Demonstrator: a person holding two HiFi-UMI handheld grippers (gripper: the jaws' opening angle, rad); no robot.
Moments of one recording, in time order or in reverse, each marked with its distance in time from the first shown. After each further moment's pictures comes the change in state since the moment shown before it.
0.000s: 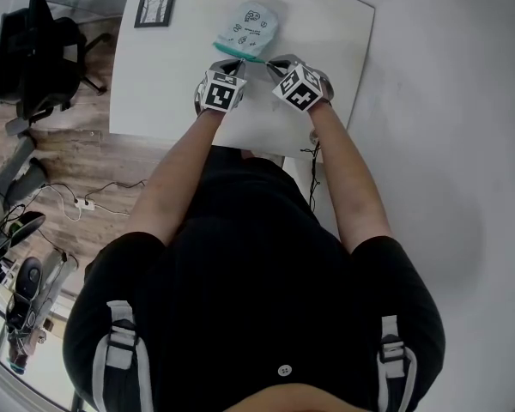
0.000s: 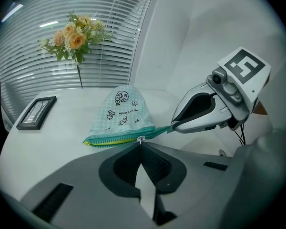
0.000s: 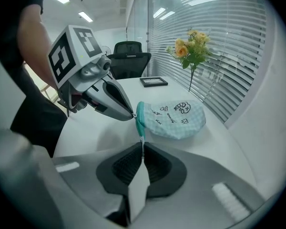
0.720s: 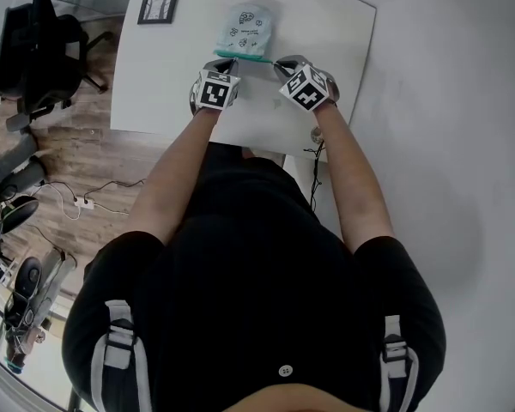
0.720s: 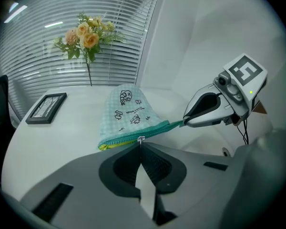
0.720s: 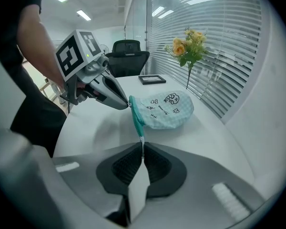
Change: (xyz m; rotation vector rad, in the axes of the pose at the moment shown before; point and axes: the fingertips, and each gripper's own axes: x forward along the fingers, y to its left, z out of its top) left arm -0.009 0.021 -0.015 -0.032 0.005 0.046; right arm -0.005 -0.002 -0.015 0.012 0.015 -0.021
